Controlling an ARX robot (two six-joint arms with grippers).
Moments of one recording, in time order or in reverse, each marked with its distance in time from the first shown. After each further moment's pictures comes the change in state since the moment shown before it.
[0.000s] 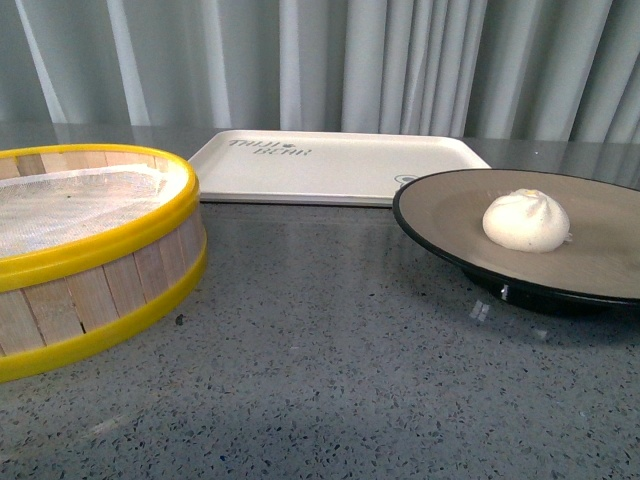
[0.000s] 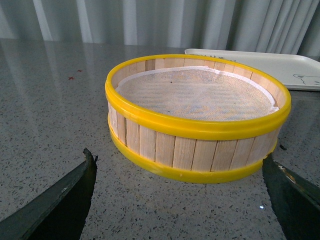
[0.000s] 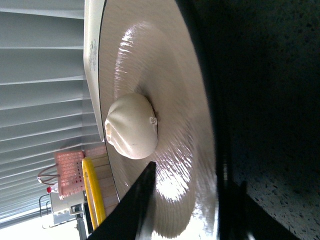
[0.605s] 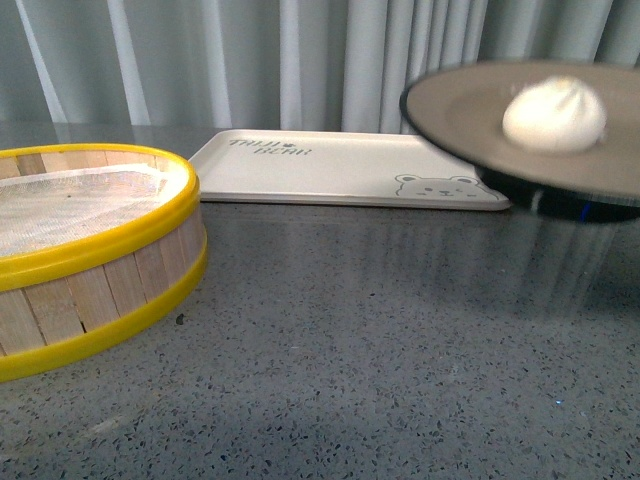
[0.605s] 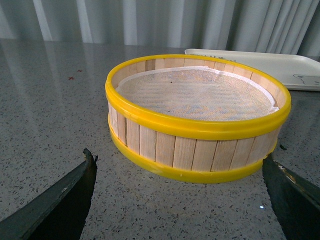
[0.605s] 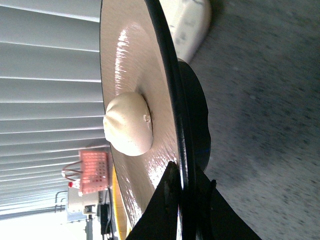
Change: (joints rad) left arm 0.000 0.000 0.000 0.000 0.000 0.000; right arm -0.009 -0.203 -0.061 0.177 -0.013 0.128
